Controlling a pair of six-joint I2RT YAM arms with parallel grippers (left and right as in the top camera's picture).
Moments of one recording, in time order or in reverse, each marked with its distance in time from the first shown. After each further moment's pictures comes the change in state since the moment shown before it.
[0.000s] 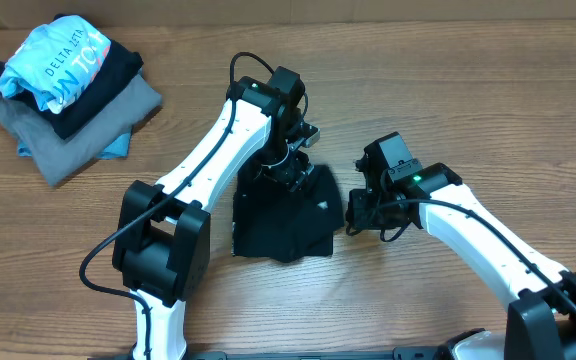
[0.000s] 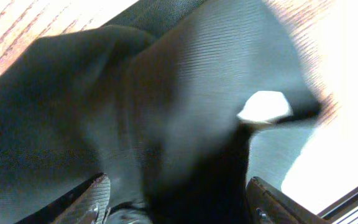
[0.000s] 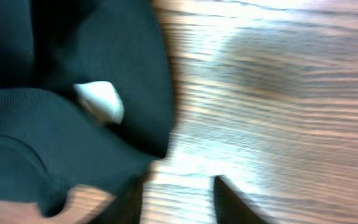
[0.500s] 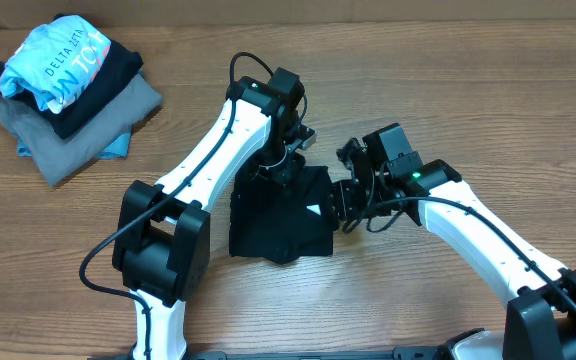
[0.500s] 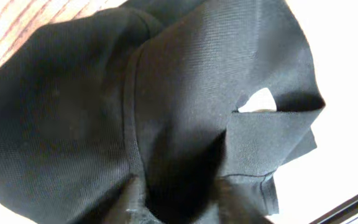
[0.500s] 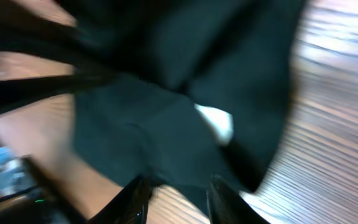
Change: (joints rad) left arm 0.000 0.000 0.001 -0.031 -0.052 0.005; right arm 0.002 0.008 0.026 0.151 -0.312 -0.077
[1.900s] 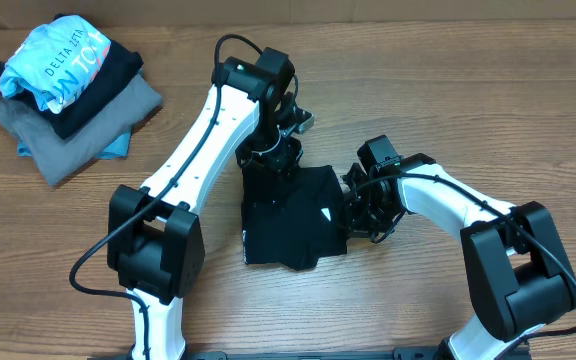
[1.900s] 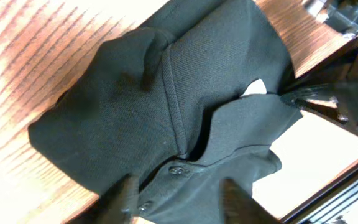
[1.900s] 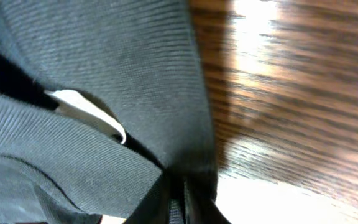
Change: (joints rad) left arm 0.041 0.000 0.119 -0.088 0.064 0.041; right arm -0.042 0.256 0.002 -0.134 0.091 0.003
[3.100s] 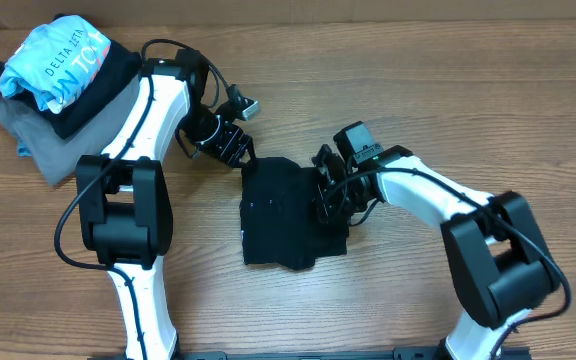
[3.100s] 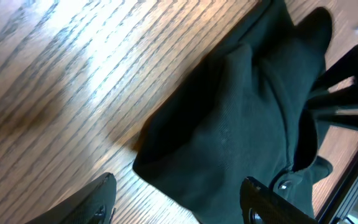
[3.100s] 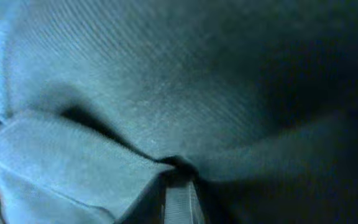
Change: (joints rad) left arm 0.321 0.140 -0.052 0.109 0.289 0.366; right arm 0.081 0.088 0.103 0.176 -0.087 -0.096
